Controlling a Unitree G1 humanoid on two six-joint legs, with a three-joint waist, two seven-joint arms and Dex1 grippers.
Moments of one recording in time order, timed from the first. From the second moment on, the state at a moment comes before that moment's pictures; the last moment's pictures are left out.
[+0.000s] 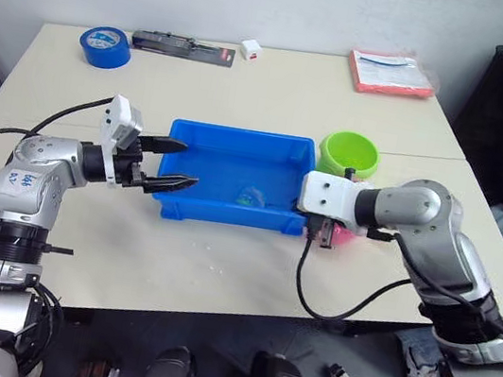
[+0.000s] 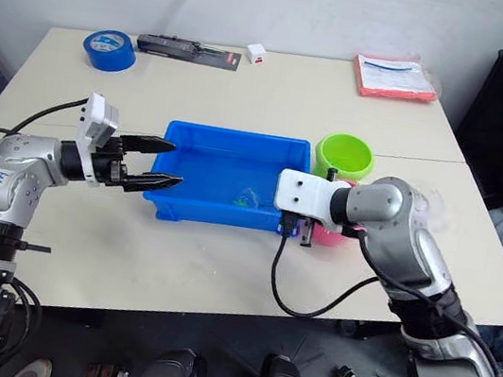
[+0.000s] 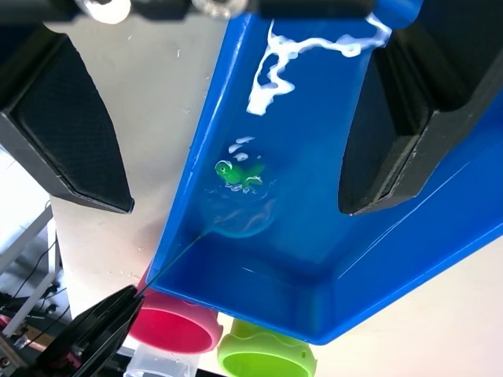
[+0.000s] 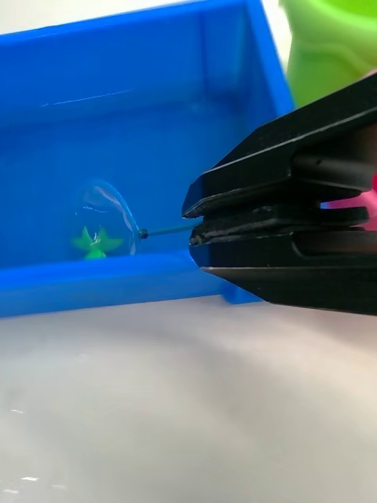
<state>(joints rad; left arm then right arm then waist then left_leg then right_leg) -0.62 0.69 0.12 0.23 -0.41 0.44 -1.13 -0.73 -0.60 0.31 -0.22 -0.21 0.58 1.17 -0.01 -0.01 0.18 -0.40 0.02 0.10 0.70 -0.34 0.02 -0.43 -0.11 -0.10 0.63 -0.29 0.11</state>
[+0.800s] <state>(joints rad) -0.62 0.71 0.13 0.21 -0.42 0.45 -1.13 -0.85 -0.46 0.14 -0.11 0.15 1.13 0.92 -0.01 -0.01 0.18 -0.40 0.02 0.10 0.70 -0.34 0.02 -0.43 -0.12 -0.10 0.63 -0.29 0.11</state>
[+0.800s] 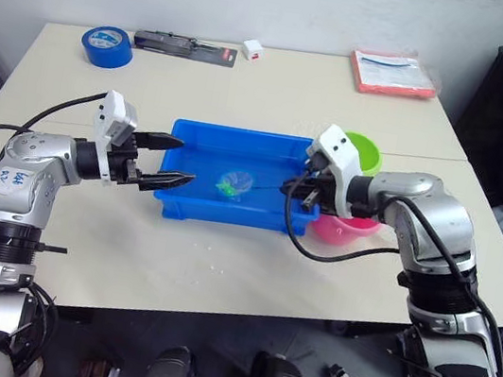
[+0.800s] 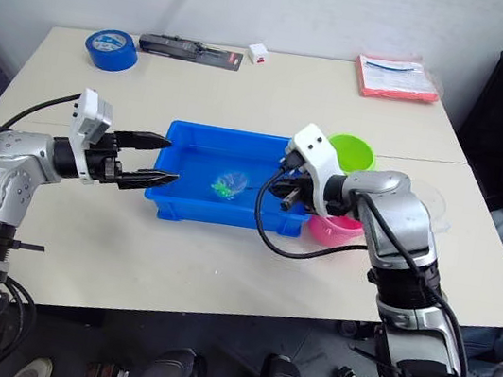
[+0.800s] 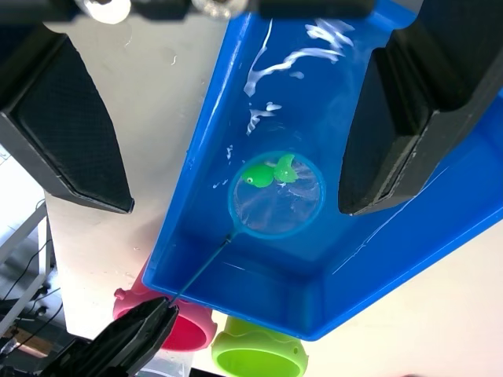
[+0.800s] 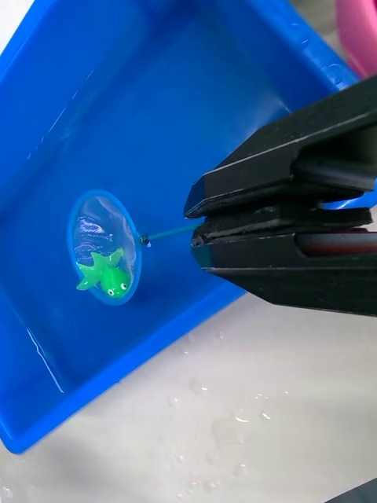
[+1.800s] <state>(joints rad) -0.86 0.63 0.05 0.49 -0.37 0.29 -1.21 -0.65 -0.74 -0.28 -0.24 0.38 1.07 0.68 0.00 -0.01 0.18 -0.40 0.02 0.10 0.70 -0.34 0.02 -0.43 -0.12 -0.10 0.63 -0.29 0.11</state>
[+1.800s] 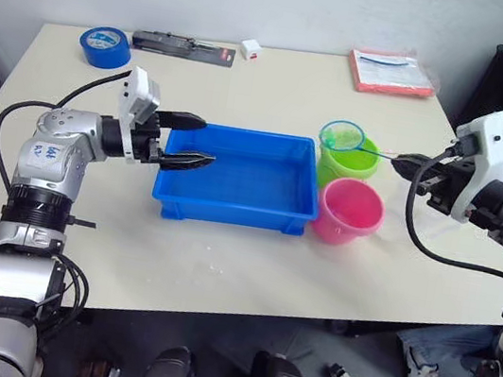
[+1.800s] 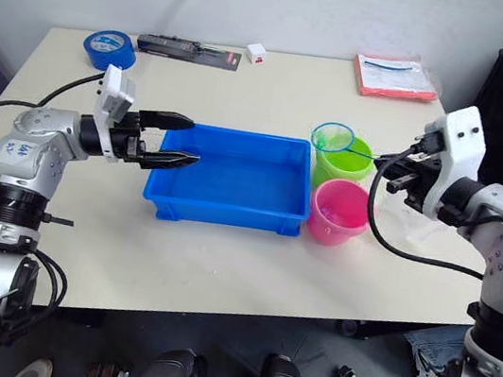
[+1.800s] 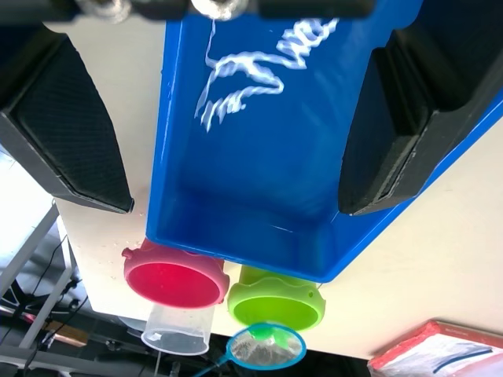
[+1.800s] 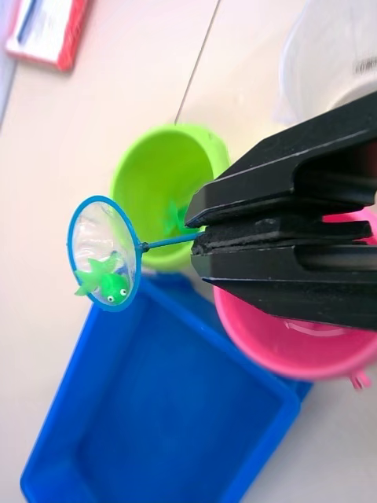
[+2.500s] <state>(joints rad) -0.86 0.62 0.04 0.52 -0.35 0.28 -1.23 -0.54 -1.01 0.17 -0.20 -0.27 0.38 0.53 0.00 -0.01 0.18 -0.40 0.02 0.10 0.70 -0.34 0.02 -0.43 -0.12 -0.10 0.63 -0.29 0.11</state>
